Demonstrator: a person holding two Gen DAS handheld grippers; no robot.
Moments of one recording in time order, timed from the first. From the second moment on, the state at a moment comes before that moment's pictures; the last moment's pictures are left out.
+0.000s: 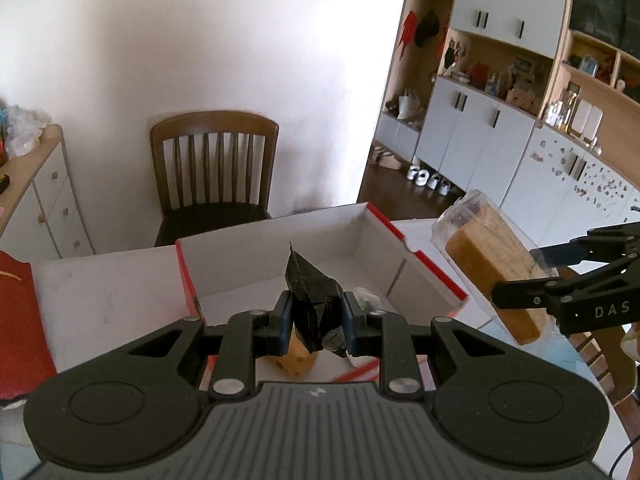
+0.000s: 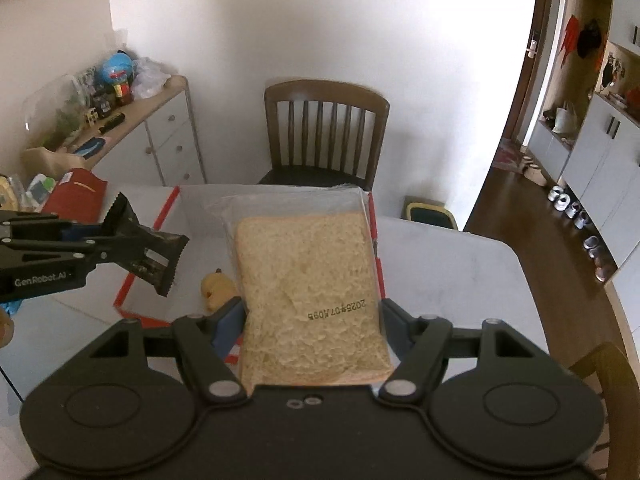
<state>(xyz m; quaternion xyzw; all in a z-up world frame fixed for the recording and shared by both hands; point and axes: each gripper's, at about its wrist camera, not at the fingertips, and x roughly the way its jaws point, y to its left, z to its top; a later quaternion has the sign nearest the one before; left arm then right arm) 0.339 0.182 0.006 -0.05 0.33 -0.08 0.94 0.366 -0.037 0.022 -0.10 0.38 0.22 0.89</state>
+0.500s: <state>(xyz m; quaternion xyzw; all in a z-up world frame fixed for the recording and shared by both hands) 0.419 0.183 -0.032 -0.02 0.38 -0.08 0.92 0.428 0.003 -0.013 -0.13 0.40 0.20 0.89</state>
